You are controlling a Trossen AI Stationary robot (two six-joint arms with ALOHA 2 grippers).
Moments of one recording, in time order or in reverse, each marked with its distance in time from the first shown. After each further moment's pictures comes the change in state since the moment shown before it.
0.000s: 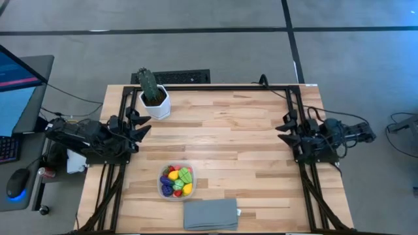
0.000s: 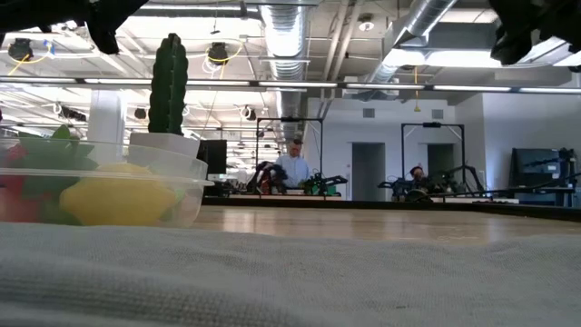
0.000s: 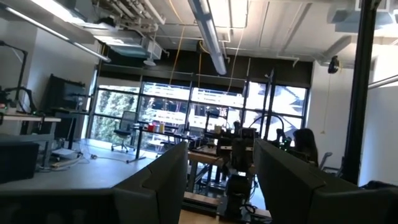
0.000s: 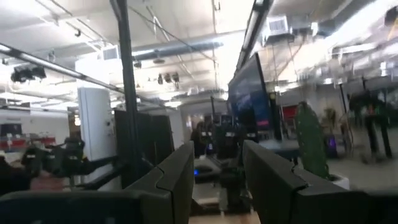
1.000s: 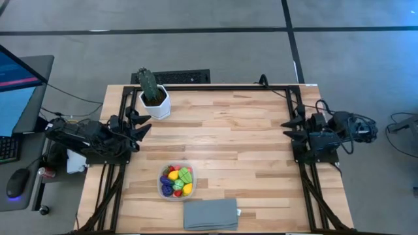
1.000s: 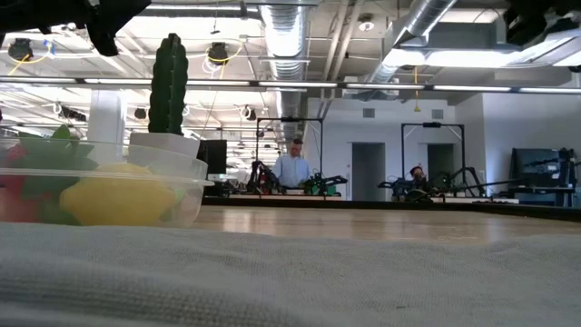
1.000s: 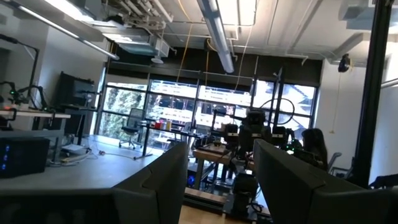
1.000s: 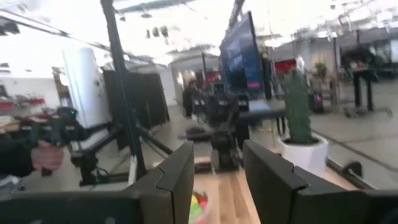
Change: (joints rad) left arm 0.000 0.000 0.000 -0.009 -0.037 -0.002; right arm -0.012 0.029 0.355 -0.596 0.023 0.058
